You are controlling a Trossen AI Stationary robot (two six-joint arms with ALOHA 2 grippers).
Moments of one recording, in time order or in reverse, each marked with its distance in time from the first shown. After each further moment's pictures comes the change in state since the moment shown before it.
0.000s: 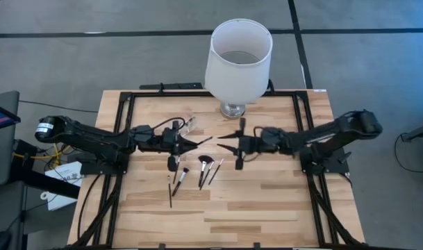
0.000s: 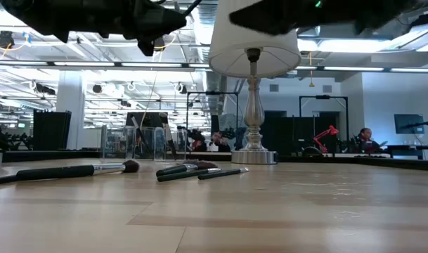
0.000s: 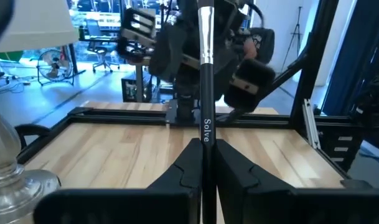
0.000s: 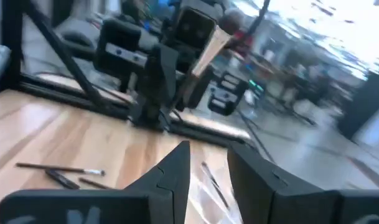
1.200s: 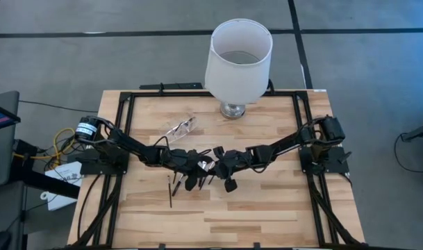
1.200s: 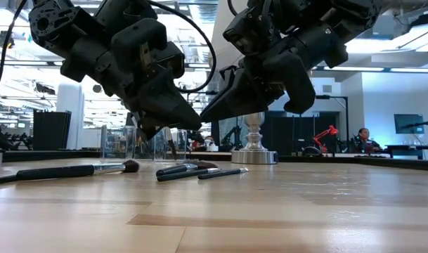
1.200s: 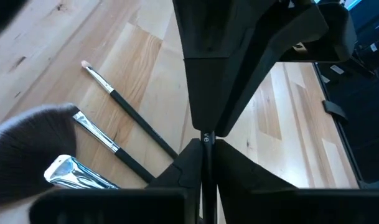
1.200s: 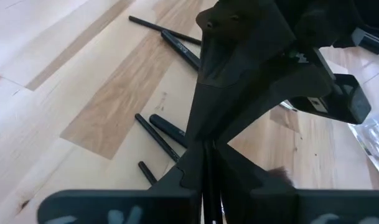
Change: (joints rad) left arm -0.129 0.538 0.135 -0.088 0.045 -0.507; right arm 0.096 0.414 0.232 -0.412 -0.104 0.015
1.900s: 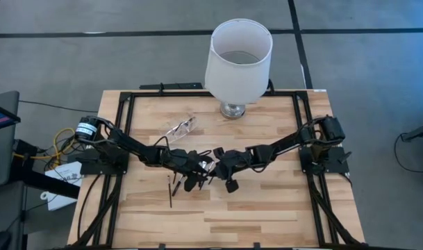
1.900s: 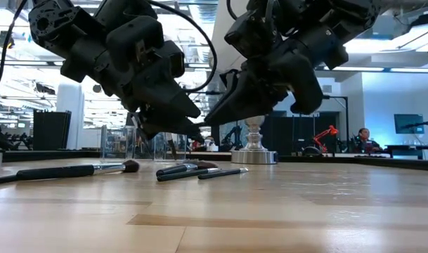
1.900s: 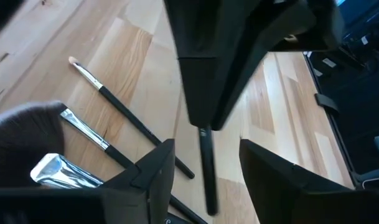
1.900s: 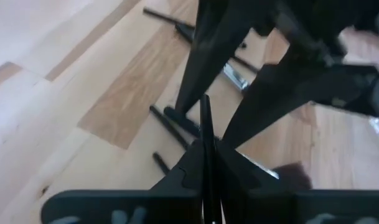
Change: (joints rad) left arm -0.001 0.000 0.000 0.000 0.033 0.010; right arm 0.000 0.001 0.000 -0.025 -0.049 0.005
